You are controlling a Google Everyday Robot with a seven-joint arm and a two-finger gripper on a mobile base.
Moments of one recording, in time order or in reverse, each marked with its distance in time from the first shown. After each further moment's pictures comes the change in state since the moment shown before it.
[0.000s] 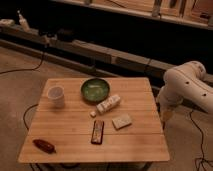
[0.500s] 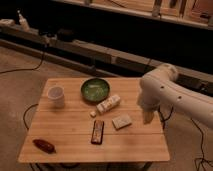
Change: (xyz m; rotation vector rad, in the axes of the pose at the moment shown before) arm -0.139 0.030 0.016 -0.010 -0.025 -0.301
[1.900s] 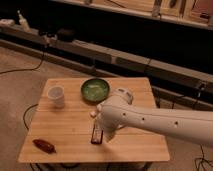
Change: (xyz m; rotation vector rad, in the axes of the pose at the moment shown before) arm -0.176 -0.013 0.032 0.162 -0.318 -0.334
